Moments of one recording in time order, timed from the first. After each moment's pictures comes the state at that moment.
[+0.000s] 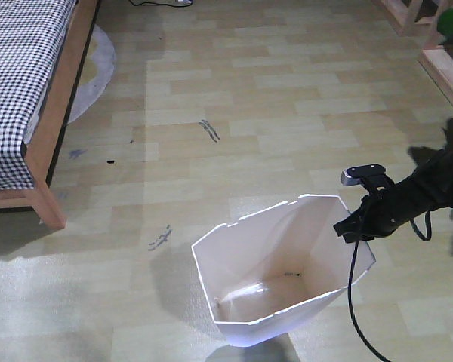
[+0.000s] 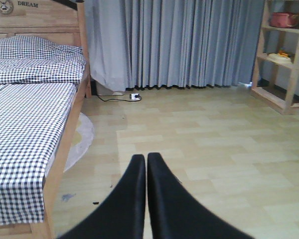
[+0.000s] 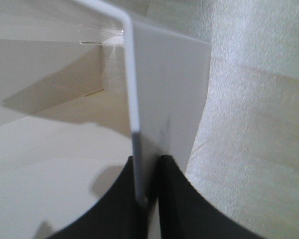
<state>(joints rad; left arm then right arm) -0.02 -0.02 0.03 -0.01 0.15 -0.05 -0.10 2.21 -1.04 0.74 0.49 -1.08</state>
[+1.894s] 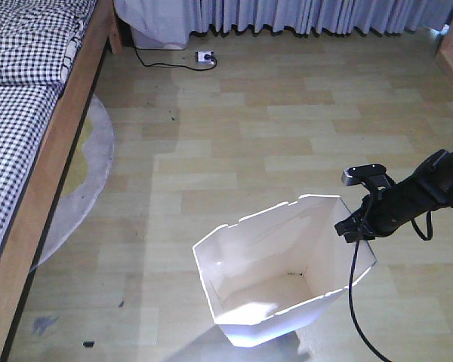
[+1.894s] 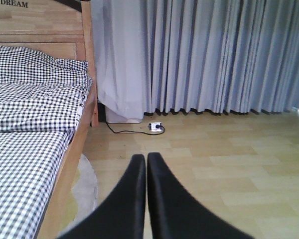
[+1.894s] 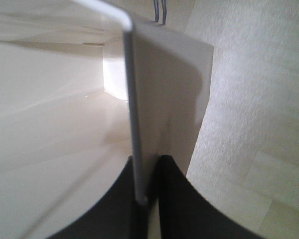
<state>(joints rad) -0.02 -0.02 0.03 -0.01 0.15 -0.05 -0.10 2.21 -1.04 0.74 0.49 -1.08</state>
